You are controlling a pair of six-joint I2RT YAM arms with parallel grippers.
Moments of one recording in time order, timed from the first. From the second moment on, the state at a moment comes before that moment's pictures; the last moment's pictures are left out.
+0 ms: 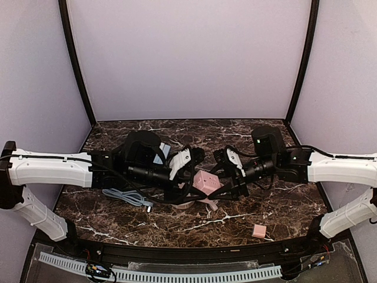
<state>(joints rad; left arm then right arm) -1.10 1.42 1.02 -0.06 0.34 0.08 0.90 1.25 0.82 -0.06 -0.75 -0.35</state>
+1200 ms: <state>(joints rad) -1.09 1.27 0.98 -0.54 -0.20 -0.25 0.91 1.36 0.86 -0.04 -0.23 -0.15</state>
